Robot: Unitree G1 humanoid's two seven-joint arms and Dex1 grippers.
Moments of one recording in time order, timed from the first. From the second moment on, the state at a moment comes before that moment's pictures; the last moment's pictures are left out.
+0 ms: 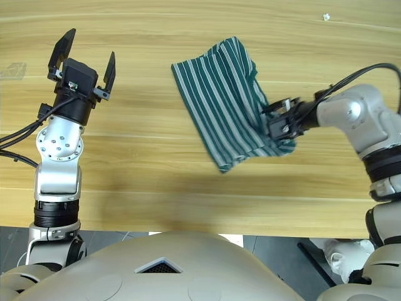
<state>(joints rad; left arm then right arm) -0.03 0.37 -0.04 -0.25 0.25 0.03 -0.17 -0.43 -0.99 0.58 0.22 -0.19 -0.50 1.02</state>
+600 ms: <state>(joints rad) 0.22 0.40 -0.09 -0.32 0.23 0.01 -0.26 -0.02 -0.98 0.30 -0.35 0.28 -0.22 1.05</state>
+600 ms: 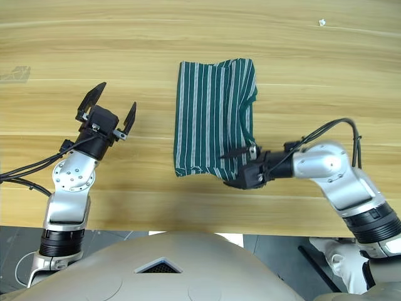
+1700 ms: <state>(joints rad) 0.10 0.67 -0.37 -0.05 0.90 -0.78 -0.19 -0.08 -0.76 0.01 0.58 -0.96 -1.56 0.24</state>
